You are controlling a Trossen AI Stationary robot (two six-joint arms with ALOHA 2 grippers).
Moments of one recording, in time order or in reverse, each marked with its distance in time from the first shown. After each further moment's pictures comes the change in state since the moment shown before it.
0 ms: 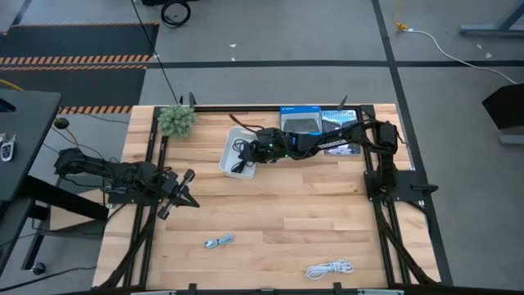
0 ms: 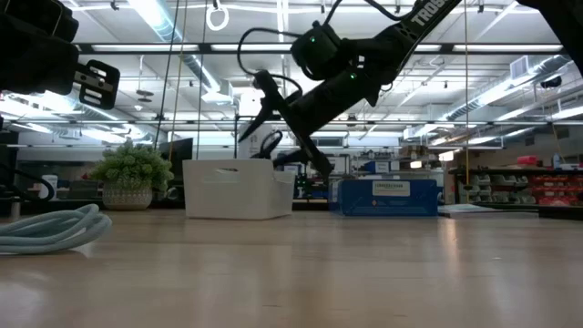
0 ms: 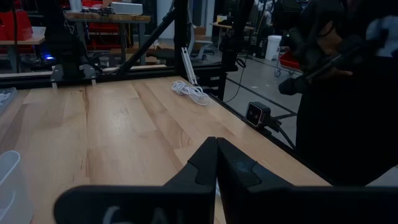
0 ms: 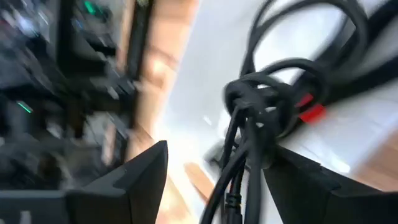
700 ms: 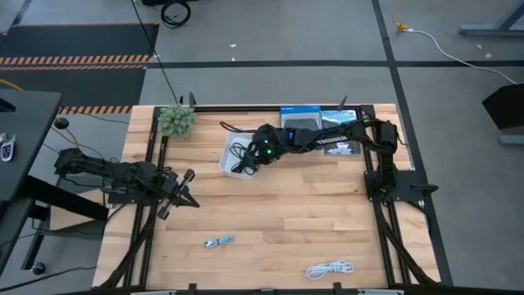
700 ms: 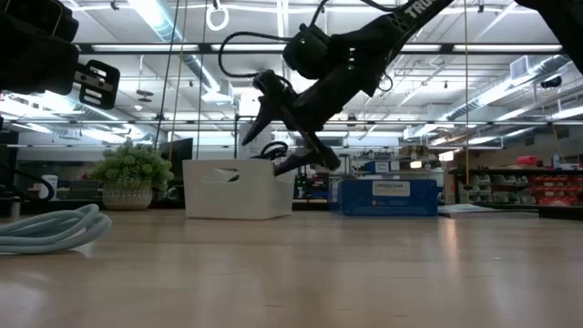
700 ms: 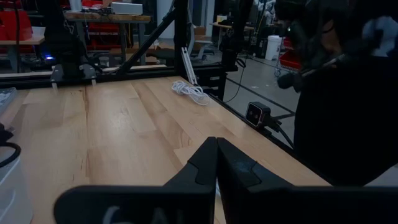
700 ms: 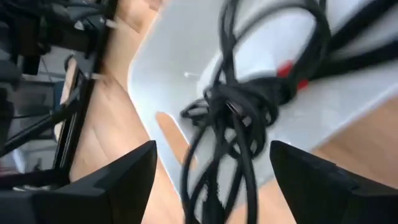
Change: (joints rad) left arm 0.000 0.000 0.000 0.000 0.000 0.000; right arm -0.015 -0.001 0.105 -0.298 -0.157 -0.251
